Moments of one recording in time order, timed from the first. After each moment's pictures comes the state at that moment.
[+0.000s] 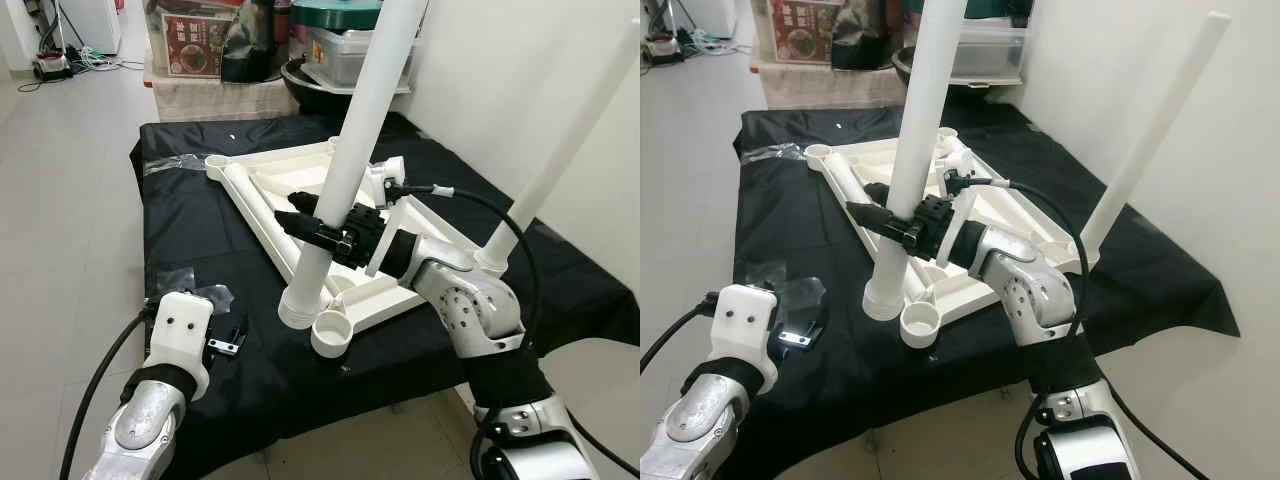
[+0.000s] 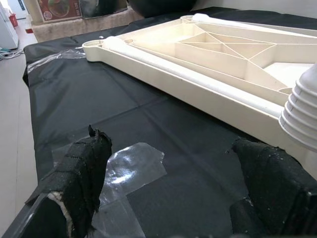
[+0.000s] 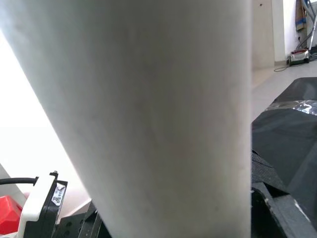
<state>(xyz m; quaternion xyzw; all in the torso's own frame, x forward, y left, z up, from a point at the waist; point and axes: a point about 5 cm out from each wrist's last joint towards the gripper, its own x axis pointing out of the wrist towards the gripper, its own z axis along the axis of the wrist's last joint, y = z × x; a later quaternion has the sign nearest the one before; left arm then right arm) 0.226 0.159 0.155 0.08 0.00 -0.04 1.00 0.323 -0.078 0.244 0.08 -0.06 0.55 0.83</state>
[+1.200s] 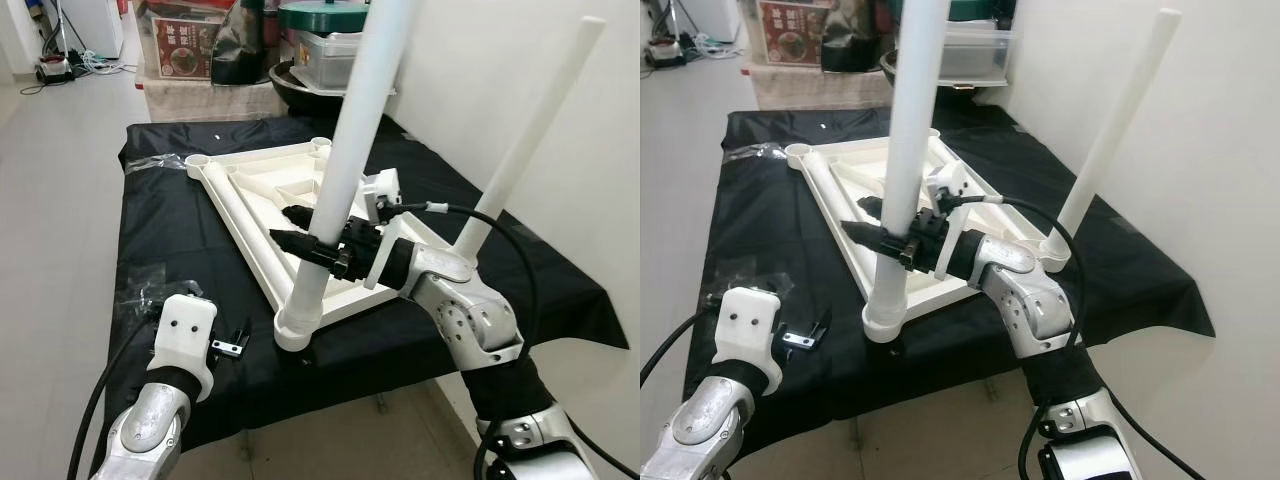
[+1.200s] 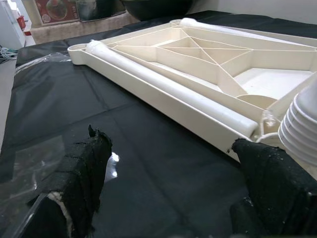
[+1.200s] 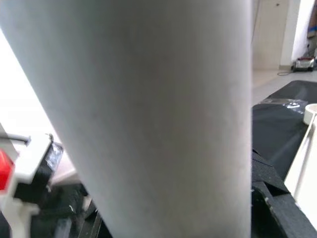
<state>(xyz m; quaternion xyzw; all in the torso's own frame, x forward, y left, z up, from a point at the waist) 0.225 0.158 0.154 0.08 0.00 -0.04 1.00 0.317 -0.072 0.229 -0.01 -0.09 0.56 0.83</state>
